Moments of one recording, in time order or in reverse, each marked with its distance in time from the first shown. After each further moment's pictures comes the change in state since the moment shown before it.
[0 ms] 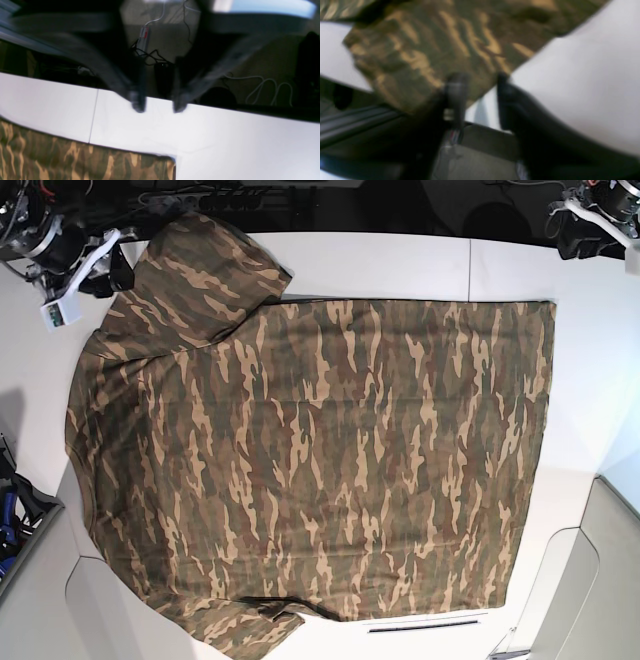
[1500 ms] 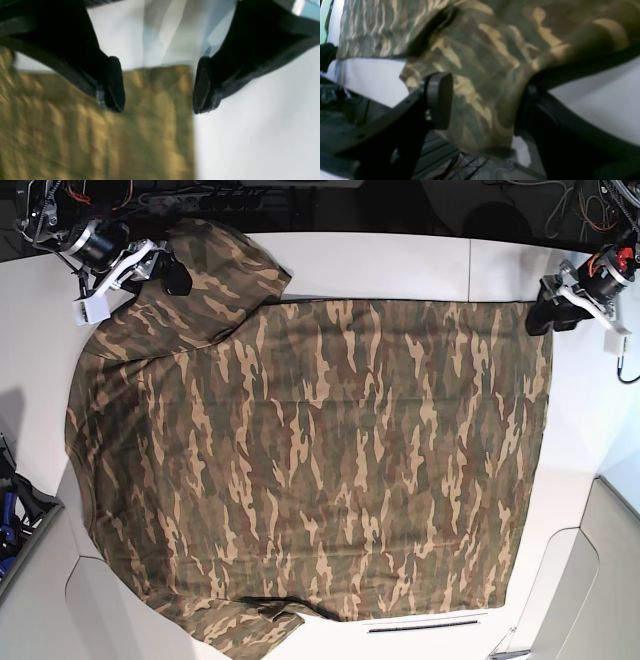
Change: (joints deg) left arm -24.1 -13.4 20.7 -30.7 -5.5 -8.8 1.8; right arm 4.2 -8.9 -4.3 -14.3 10.5 7.0 2.5
